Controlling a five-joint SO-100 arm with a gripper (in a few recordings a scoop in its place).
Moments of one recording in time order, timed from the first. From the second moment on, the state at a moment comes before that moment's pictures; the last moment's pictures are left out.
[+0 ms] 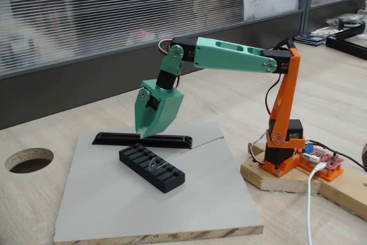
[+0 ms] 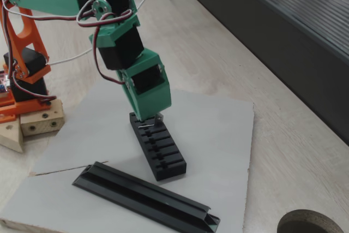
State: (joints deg) arm -5.1 90.7 85.7 73.8 132.5
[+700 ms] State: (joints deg) arm -17.4 90.5 85.5 81.3 142.1
